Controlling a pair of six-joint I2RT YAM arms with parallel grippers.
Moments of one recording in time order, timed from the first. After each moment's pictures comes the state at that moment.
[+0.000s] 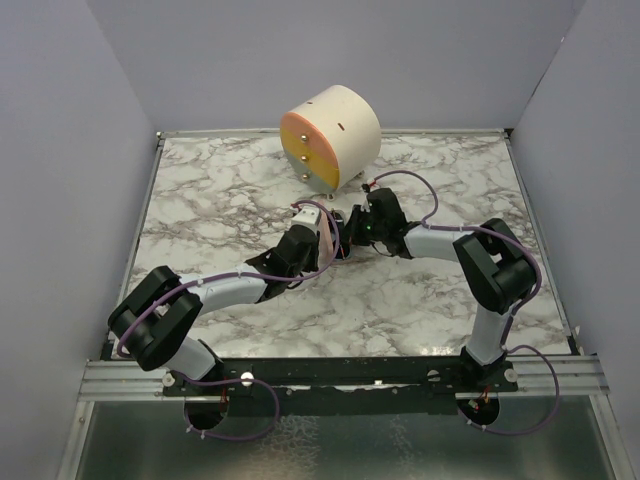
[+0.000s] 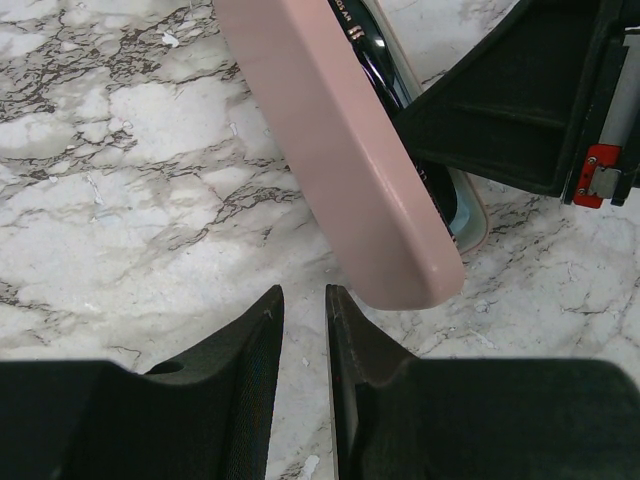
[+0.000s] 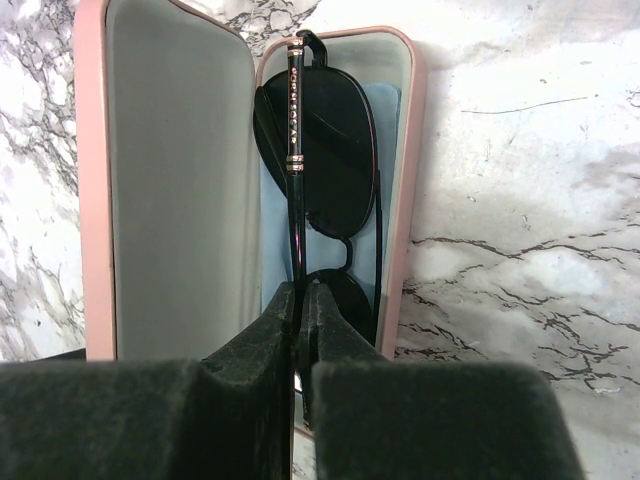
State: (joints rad) left arm -0.78 1.48 0.67 0.20 -0.30 -0.40; right arm 0.56 1.85 0.97 0.24 -0.20 0.60
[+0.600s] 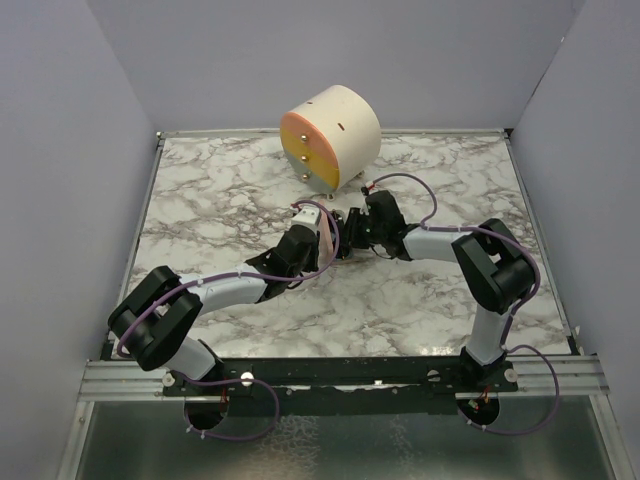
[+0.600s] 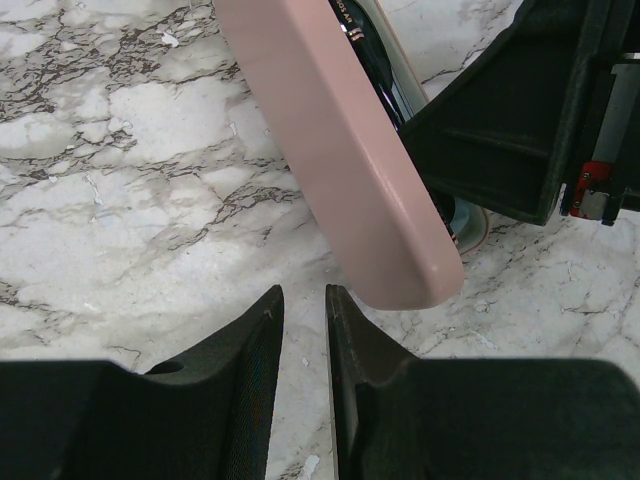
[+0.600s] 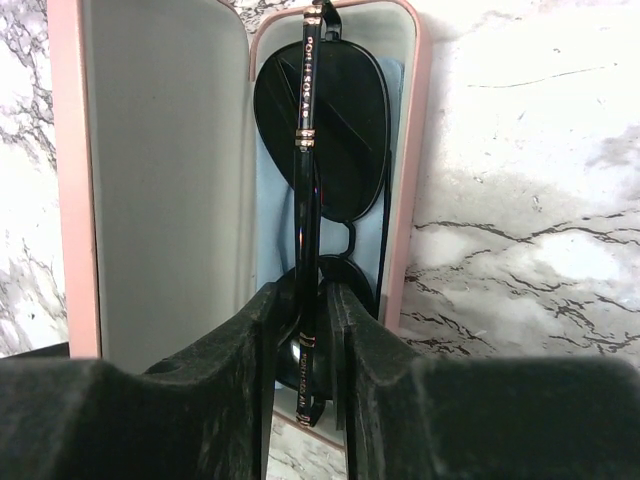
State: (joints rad) left arm -0.78 1.48 0.67 0.20 -0.30 -0.40; right arm 0.57 1.86 0.95 0.24 -0.20 0.61
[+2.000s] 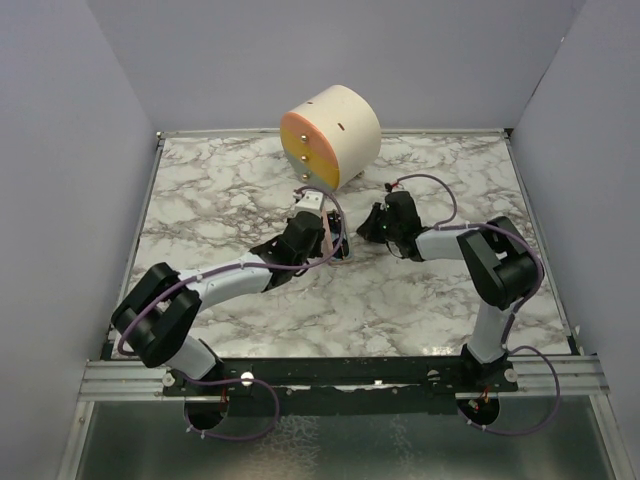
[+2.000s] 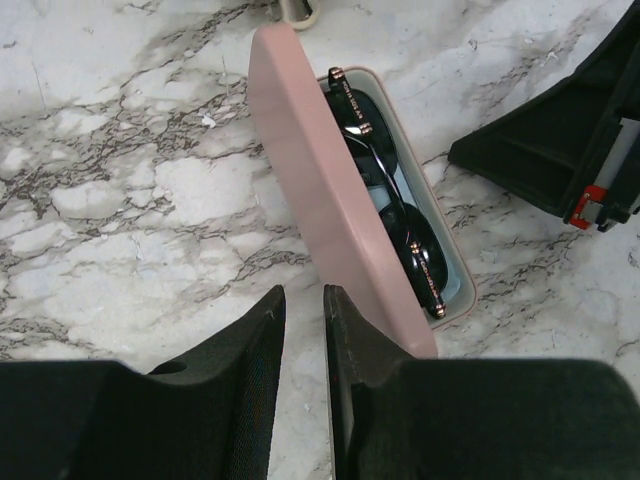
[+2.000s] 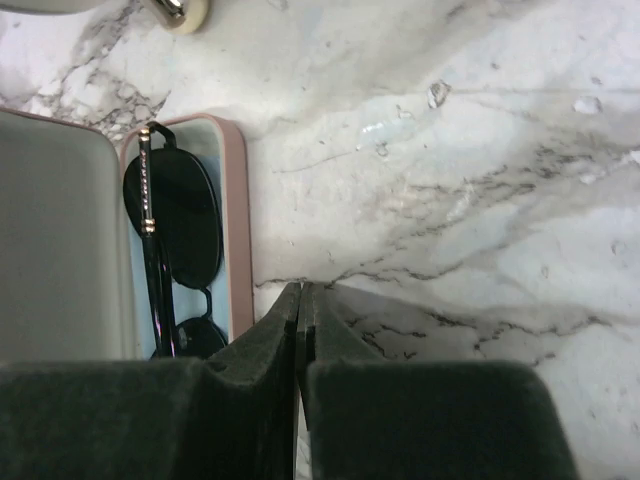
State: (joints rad) left arm -0.78 1.48 0.78 0.12 -0.39 -0.39; right arm 0.47 1.84 0.87 0.36 -0.06 0.58
